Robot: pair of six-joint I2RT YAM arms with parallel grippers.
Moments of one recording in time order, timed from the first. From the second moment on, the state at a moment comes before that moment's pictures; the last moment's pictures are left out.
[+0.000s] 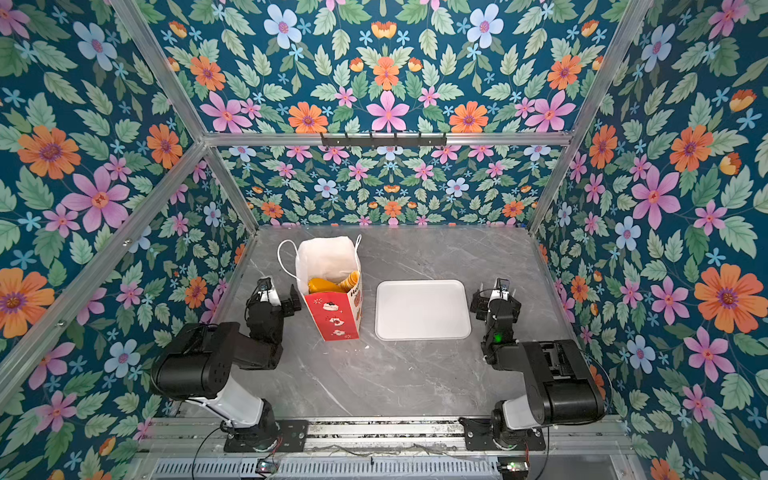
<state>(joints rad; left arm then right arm) -0.03 1.62 0.28 1.16 -0.25 0.00 0.04 1.45 0.28 0.84 0.27 0.09</state>
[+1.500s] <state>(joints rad) -0.04 1.17 0.34 0.84 -0.29 -0.03 0.07 1.35 0.32 0.72 0.27 0.08</state>
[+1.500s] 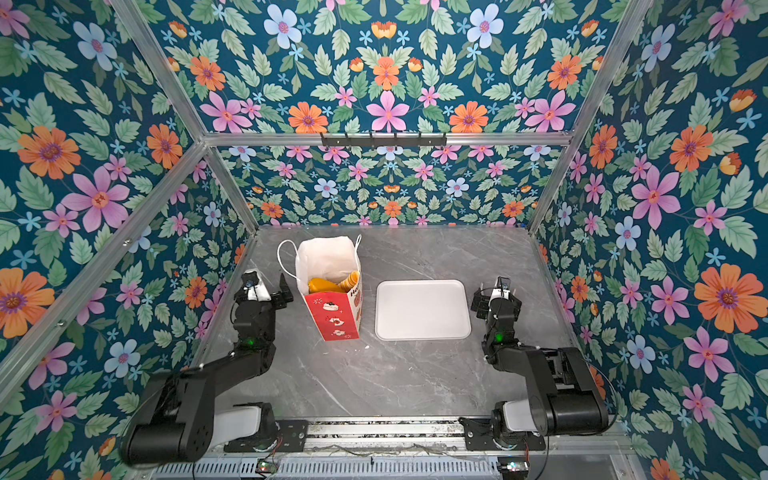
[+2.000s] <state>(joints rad) -0.06 0.76 0.91 -0.23 0.05 -0.45 0.30 1.04 0.77 -0.06 0.28 0.14</state>
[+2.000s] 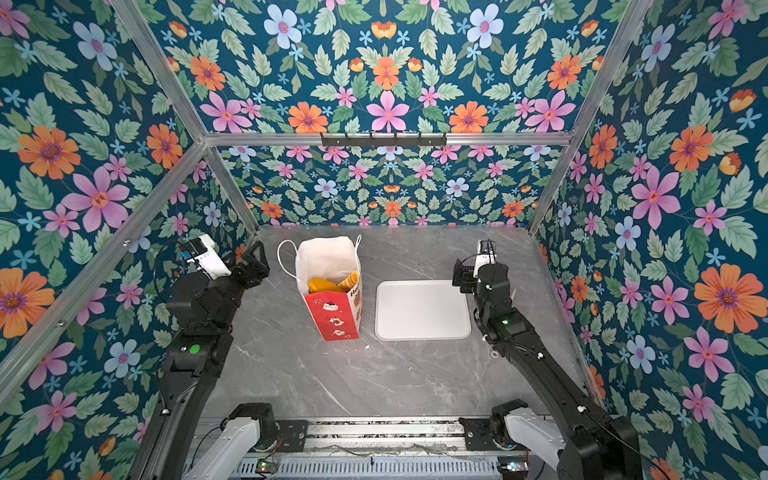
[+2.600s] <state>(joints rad) -0.06 0.83 0.85 -0.39 0.45 -0.63 0.31 1.03 0.72 -0.20 0.24 0.21</state>
